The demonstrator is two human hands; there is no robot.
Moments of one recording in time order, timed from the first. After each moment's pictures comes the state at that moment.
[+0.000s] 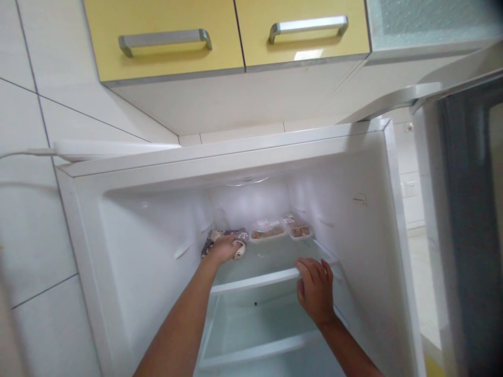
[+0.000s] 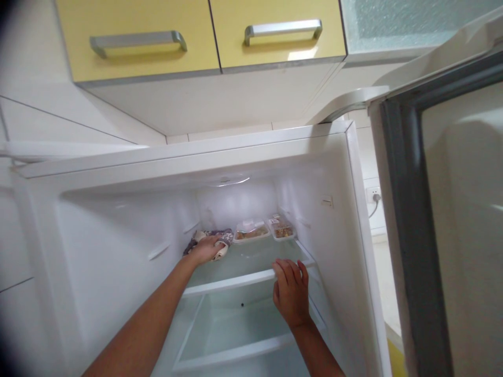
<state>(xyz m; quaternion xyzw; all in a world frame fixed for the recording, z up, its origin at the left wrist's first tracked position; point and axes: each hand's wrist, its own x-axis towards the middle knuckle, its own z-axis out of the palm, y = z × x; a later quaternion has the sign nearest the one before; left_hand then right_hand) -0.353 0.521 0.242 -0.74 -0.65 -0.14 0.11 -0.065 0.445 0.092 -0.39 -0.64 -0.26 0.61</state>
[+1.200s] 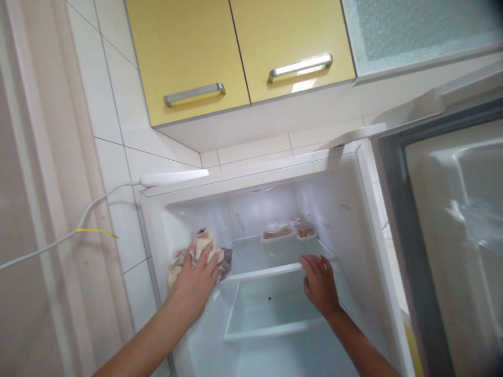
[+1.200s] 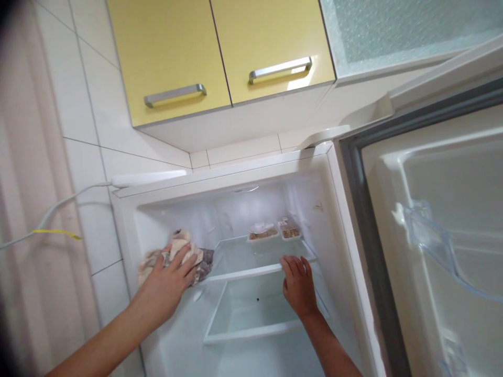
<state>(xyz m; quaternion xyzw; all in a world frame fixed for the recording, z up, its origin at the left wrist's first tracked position) -0.355 0.257 0.291 -0.72 -0.54 0.02 0.43 -0.055 0.424 0.100 -0.40 -0.68 -0.24 0.57</state>
